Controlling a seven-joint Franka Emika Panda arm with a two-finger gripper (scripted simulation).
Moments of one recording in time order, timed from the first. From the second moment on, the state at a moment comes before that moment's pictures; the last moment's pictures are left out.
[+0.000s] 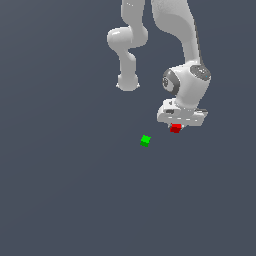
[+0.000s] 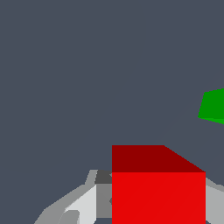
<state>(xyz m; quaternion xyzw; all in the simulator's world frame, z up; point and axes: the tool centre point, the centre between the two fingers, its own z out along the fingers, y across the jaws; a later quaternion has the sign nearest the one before) -0.104 0.236 0.105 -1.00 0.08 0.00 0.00</state>
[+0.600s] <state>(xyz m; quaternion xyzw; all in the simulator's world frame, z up) -0.083 0.126 0.072 -1.00 0.08 0.00 0.00</state>
